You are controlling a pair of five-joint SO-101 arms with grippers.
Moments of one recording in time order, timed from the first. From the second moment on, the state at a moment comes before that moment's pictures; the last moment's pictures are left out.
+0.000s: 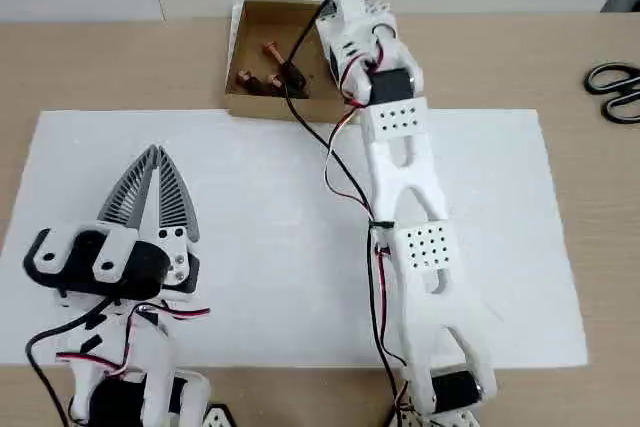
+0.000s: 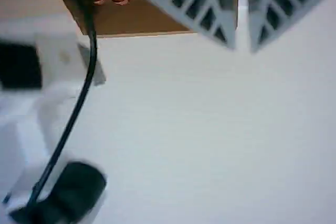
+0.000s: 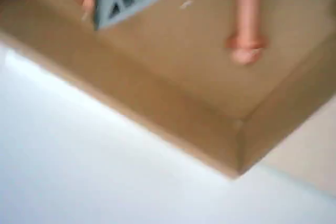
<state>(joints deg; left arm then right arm) 3.1 -103.3 74.0 32.5 1.8 -15.6 69.7 -93.5 54.0 9.0</state>
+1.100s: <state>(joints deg) 3.1 -103.3 74.0 44.2 1.8 -20.2 5.6 -54.9 97.3 7.4</state>
